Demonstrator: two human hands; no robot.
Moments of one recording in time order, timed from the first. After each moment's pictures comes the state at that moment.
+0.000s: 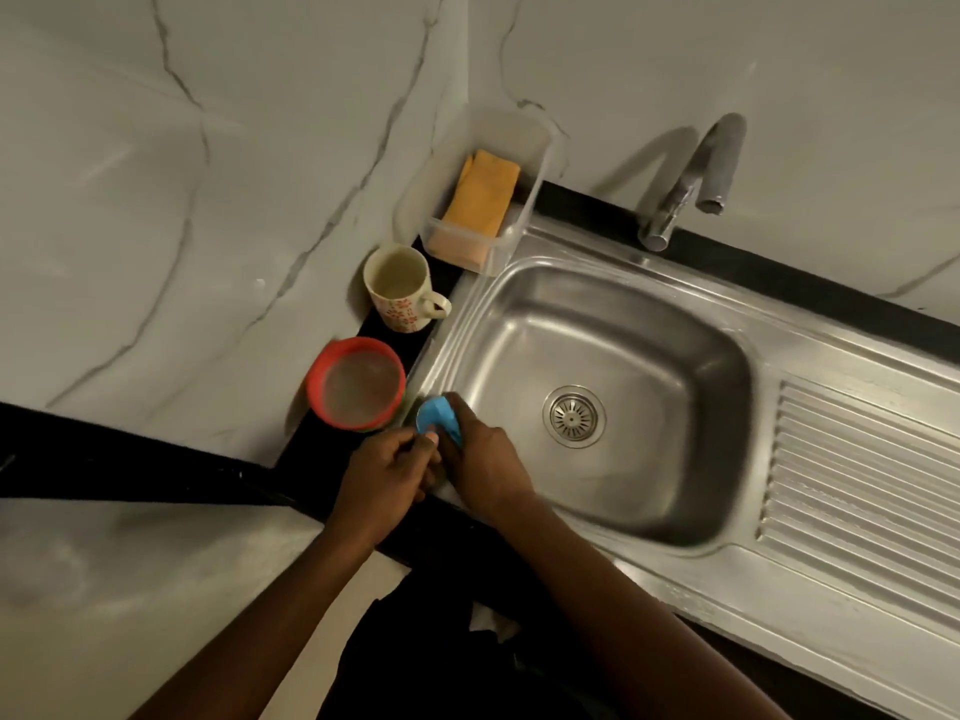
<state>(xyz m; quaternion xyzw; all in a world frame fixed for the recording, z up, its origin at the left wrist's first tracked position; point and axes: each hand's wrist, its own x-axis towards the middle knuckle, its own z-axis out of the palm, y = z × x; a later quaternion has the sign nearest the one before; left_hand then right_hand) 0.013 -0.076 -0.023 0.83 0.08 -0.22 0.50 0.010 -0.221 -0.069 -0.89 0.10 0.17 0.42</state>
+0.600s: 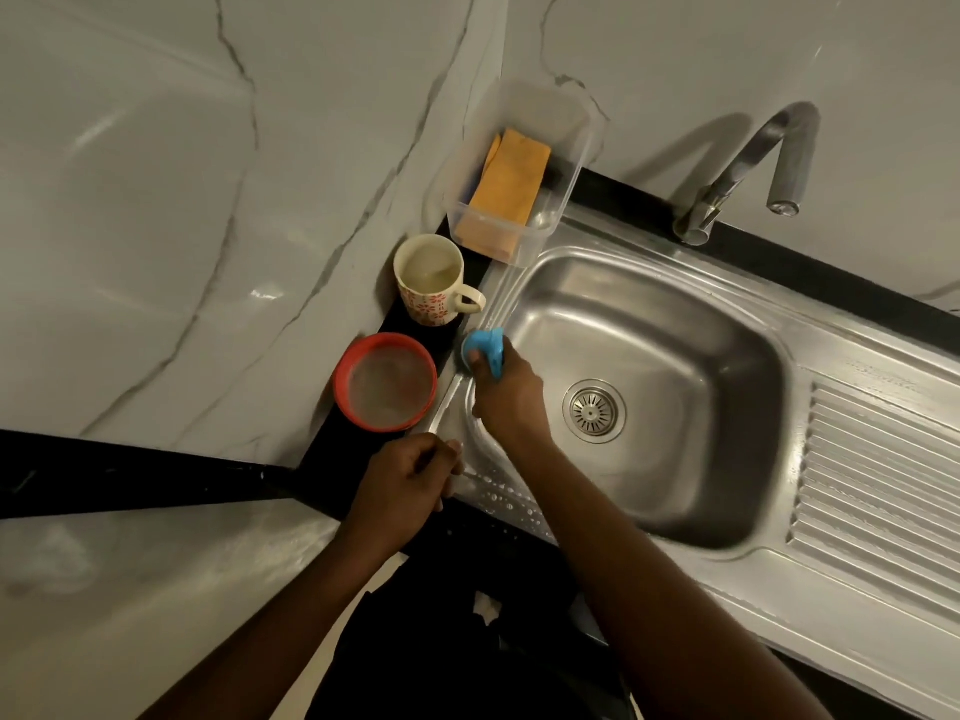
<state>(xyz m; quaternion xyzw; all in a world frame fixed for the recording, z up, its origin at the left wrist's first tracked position) 0.024 -0.052 -0.024 0.79 0.06 -0.29 0.54 0.083 -0.209 -0.055 -0.82 0.26 0.07 0.51</state>
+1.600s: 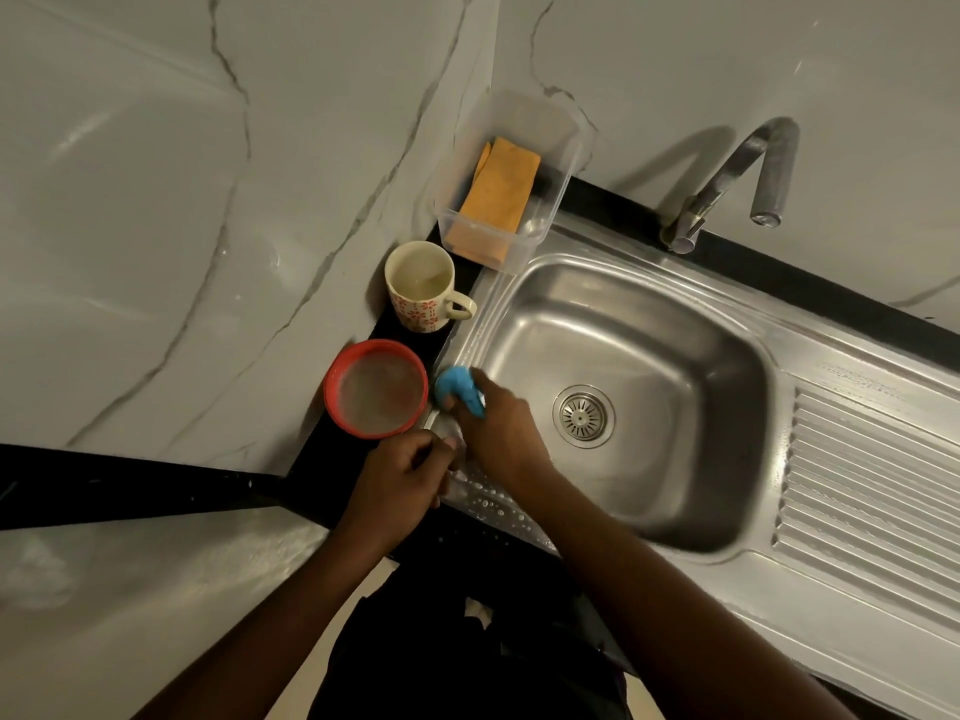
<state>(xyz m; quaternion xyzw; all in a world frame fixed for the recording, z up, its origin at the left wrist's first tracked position) 0.031 -0.058 -0.021 0.80 0.04 -0.27 0.54 0.056 -0.216 -0.069 -0.86 0.16 0.12 0.46</state>
